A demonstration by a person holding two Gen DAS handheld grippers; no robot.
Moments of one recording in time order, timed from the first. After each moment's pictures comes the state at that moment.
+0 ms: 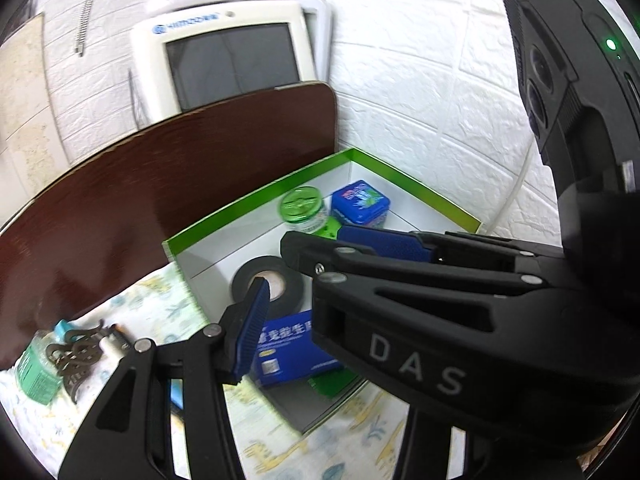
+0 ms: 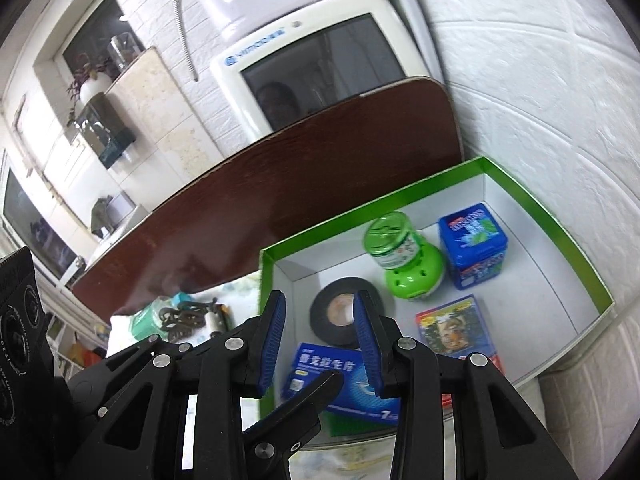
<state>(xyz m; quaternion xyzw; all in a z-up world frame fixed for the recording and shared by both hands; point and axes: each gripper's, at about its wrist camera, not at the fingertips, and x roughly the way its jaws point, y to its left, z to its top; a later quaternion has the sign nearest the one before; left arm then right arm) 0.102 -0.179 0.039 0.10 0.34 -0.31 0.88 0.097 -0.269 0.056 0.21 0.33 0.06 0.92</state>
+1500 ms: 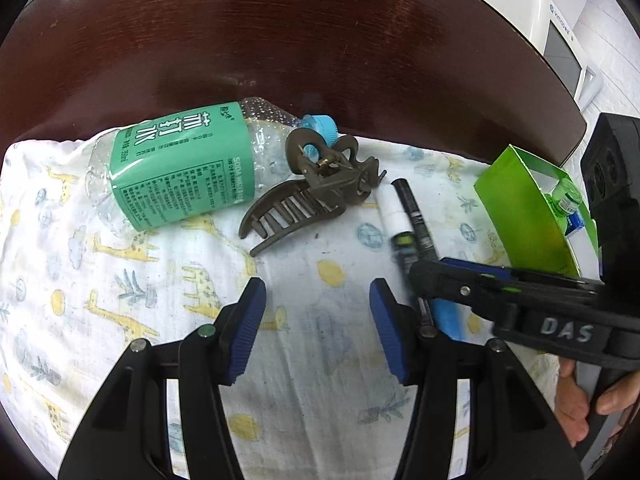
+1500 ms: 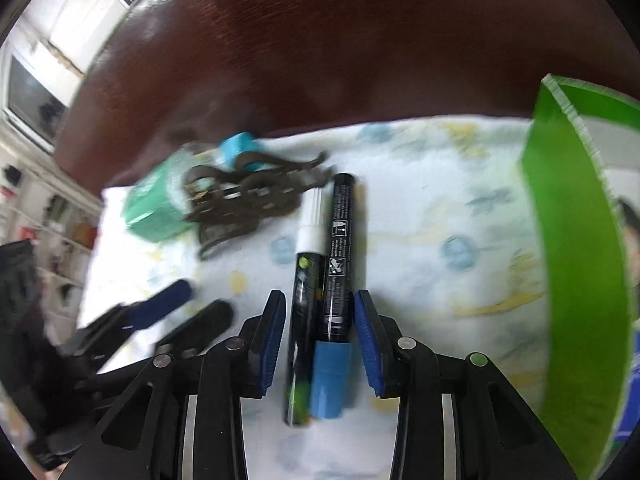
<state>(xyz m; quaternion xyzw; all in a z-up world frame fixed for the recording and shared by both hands) 0.151 0.073 -0.063 -0.08 0.46 -0.11 0.88 0.192 -0.082 -0.038 0.13 0.52 0.19 0.82</state>
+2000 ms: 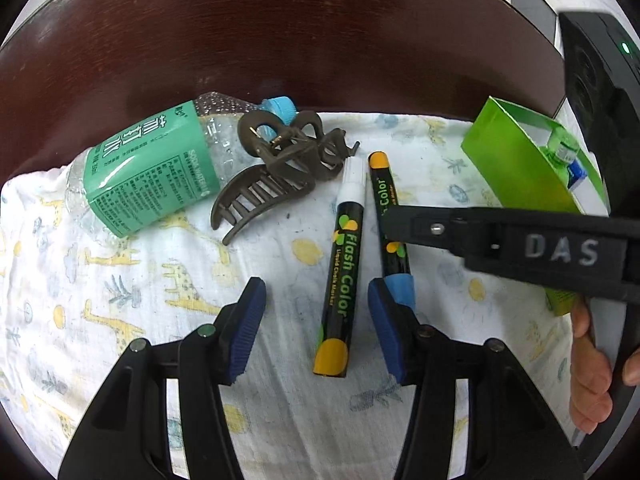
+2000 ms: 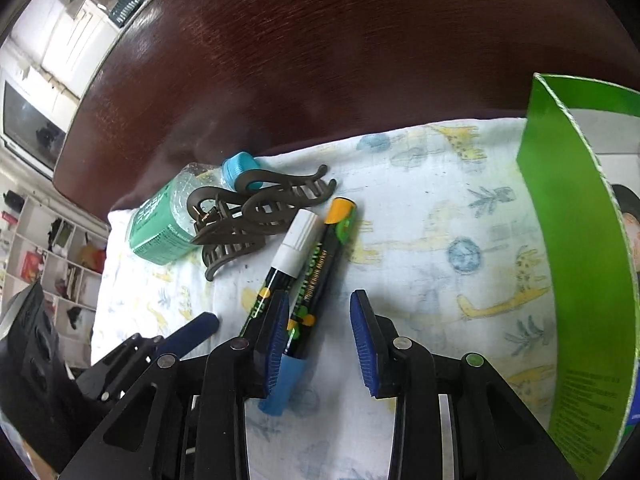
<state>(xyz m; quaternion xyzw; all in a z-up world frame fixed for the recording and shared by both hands) 0.140 0.050 -0.066 0.00 0.46 -0.13 0.88 0.193 -0.081 -0.034 0.14 0.51 0.16 0.84</state>
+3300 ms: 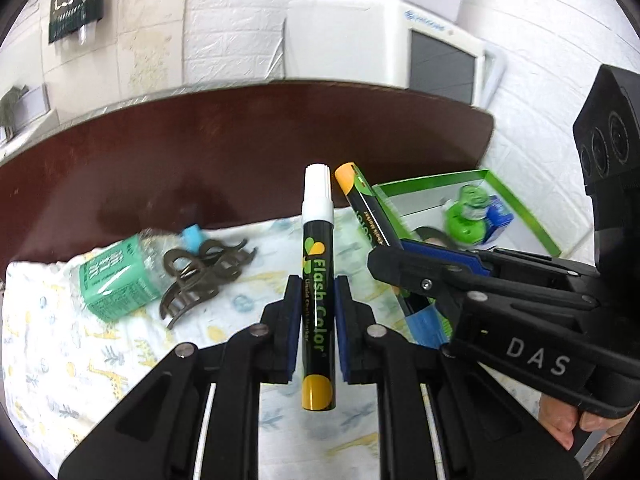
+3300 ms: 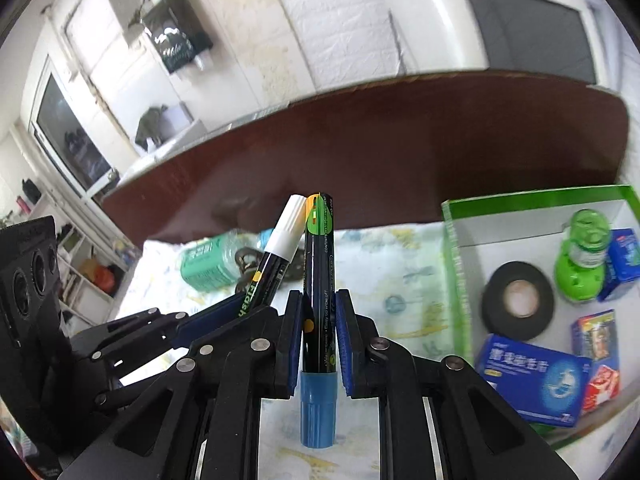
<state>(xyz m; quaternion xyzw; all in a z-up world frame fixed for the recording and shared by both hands) 0.115 -0.017 0.020 0.00 0.37 -0.19 0.91 0.135 -0.120 0.048 0.12 0.38 0.16 0.90</state>
